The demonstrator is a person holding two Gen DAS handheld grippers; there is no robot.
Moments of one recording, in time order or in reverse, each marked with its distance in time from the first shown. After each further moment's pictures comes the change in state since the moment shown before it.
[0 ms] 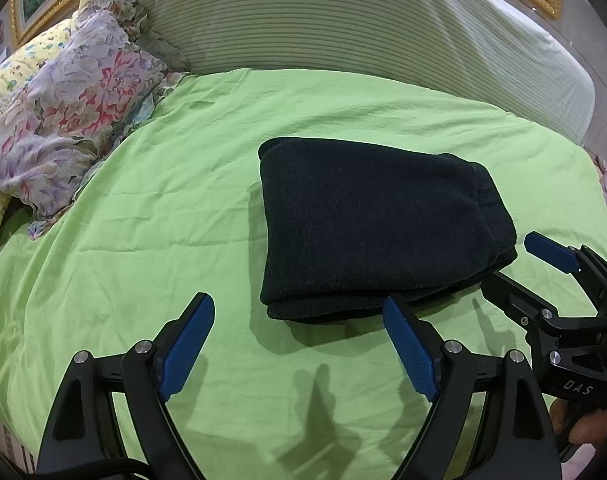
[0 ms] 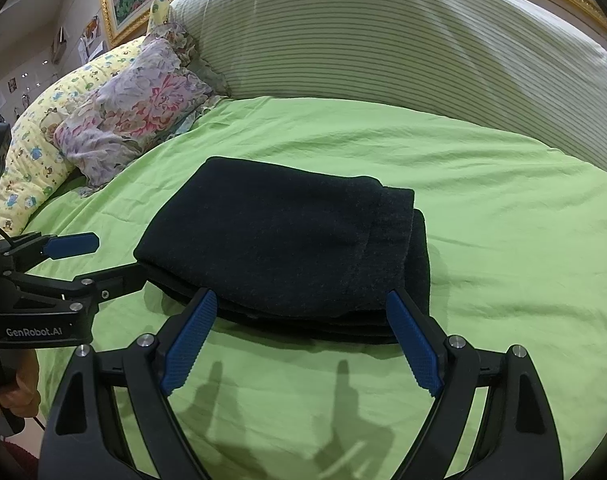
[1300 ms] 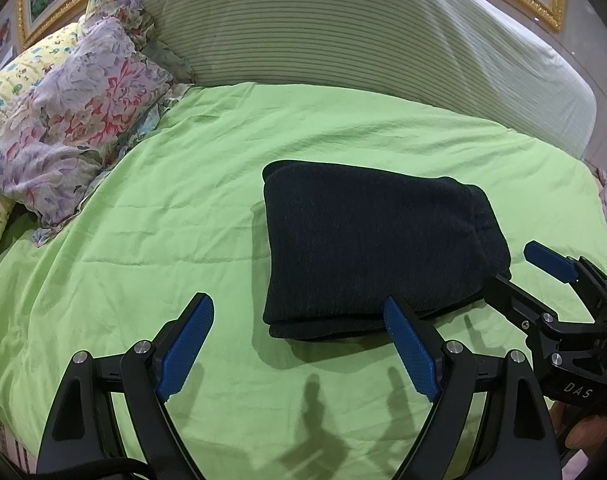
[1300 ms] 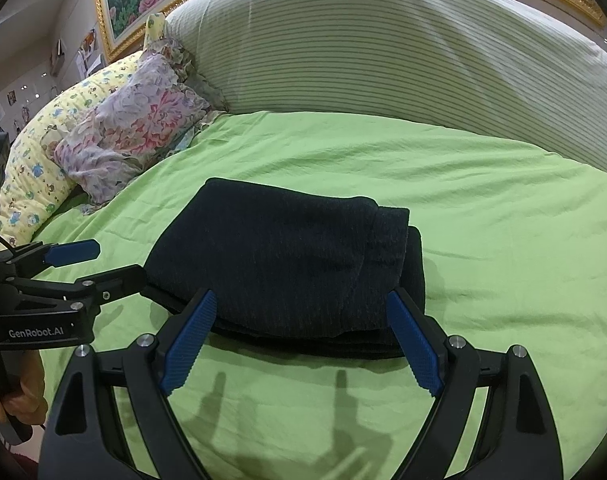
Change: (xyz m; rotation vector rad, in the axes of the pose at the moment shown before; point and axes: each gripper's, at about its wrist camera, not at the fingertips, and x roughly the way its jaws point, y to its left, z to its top) left arm -0.009 0.001 0.009 -0.028 -0.033 -0.002; right arm -0.008 -0.001 0.008 0.032 -0.034 0.001
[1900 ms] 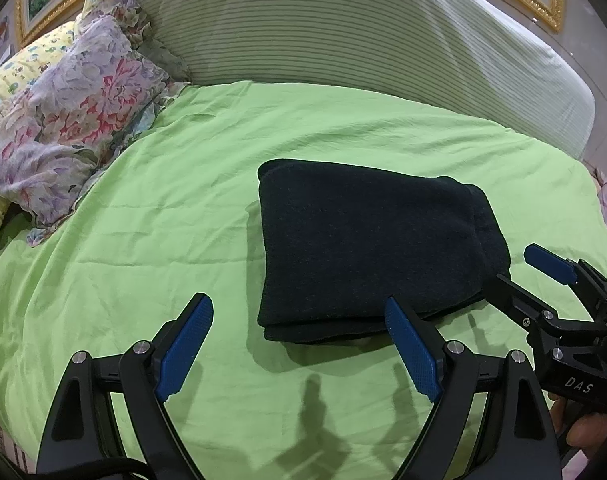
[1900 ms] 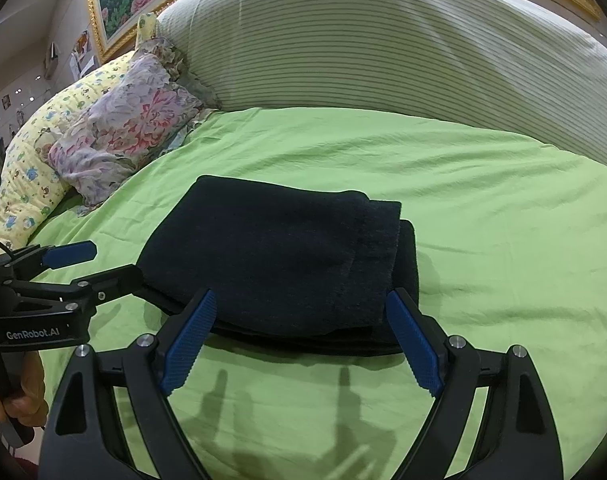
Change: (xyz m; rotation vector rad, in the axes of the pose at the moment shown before) left arm 0.005 0.000 0.001 -0.004 0.004 -0.011; right arm 0.002 -0.005 -0.001 0.025 0.012 -0.016
